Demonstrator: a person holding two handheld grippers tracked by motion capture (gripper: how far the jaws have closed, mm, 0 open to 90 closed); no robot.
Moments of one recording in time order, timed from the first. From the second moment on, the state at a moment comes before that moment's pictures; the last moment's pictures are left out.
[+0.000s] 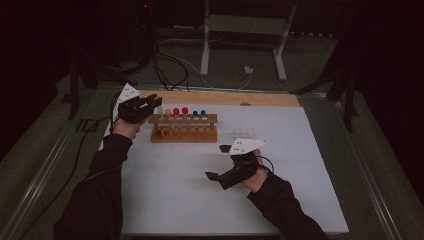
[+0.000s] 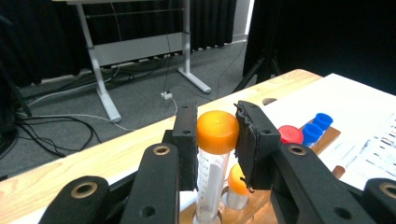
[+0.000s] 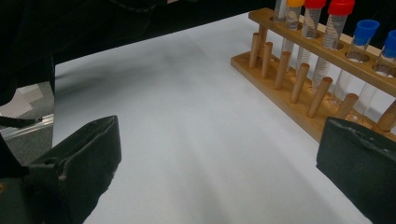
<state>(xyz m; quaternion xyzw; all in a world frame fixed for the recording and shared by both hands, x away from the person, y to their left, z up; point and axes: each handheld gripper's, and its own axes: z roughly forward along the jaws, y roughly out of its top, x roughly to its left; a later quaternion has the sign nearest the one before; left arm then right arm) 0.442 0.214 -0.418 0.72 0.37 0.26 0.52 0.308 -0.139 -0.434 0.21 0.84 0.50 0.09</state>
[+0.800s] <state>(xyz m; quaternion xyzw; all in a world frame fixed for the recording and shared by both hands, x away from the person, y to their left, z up) 0.440 0.215 -0.443 0.73 0.38 0.24 0.51 0.309 -0.140 -0.434 0.21 0.83 0.50 0.08</state>
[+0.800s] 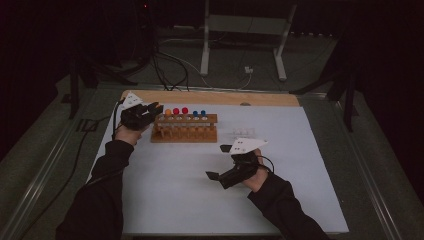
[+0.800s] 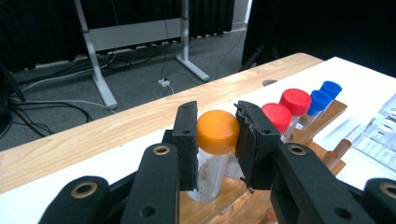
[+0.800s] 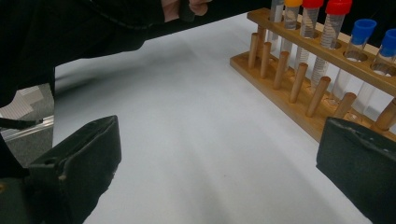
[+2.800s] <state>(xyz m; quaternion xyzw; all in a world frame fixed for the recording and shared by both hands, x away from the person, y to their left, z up) 0.410 0.219 -0.433 0.75 0.36 0.22 0.51 0.309 -0.143 -0.432 0.21 0.83 0.51 0.09</state>
